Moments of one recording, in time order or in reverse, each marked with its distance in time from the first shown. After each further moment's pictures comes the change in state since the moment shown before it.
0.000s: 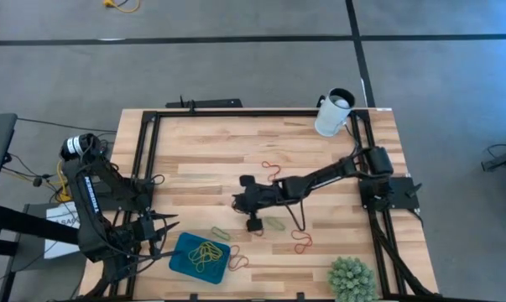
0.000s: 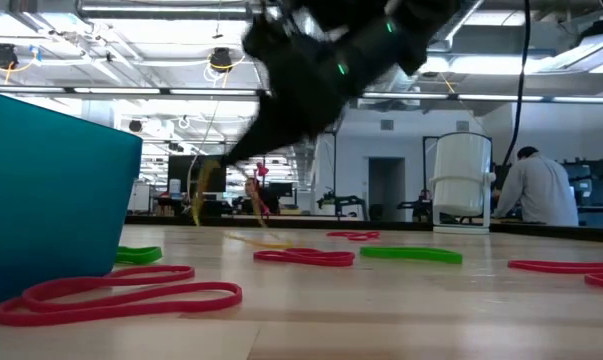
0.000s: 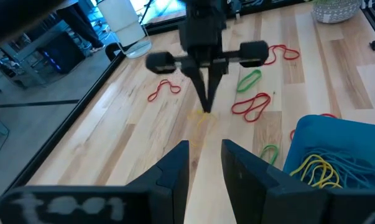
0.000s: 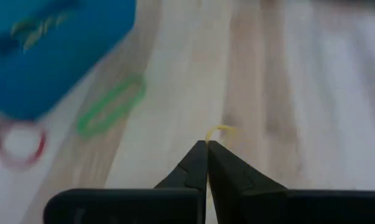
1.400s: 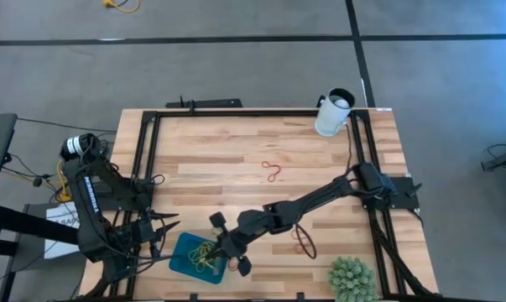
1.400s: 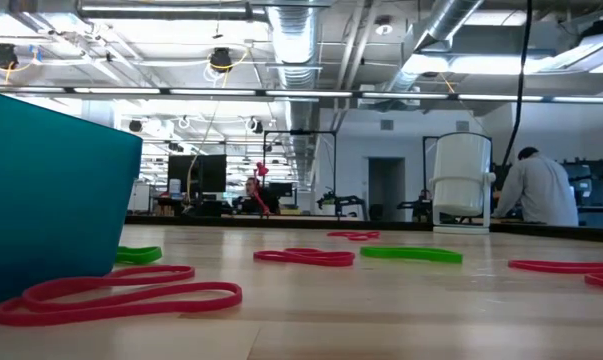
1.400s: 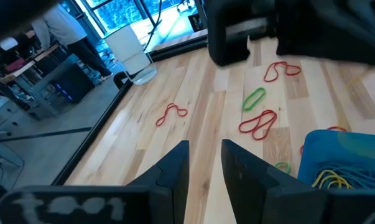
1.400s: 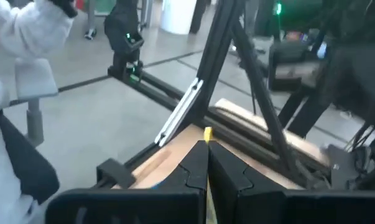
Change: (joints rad) left arm 0.000 0.000 0.000 -0.002 -0.098 0.080; right arm 0.178 0.149 0.344 0.272 -0.247 -0.173
